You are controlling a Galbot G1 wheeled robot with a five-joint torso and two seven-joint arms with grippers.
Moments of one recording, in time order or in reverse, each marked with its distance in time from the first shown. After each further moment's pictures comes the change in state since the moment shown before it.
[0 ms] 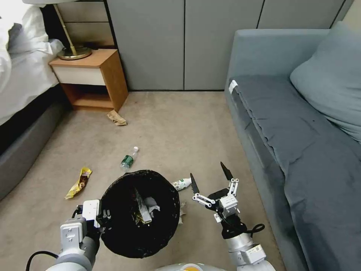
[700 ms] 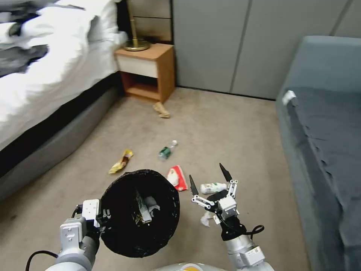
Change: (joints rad) left arm 0.000 0.000 -0.001 0.000 0.000 -0.006 0.000; right arm -0.012 -0.003 -0.003 0.000 -0.017 -0.001 0.002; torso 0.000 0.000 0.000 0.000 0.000
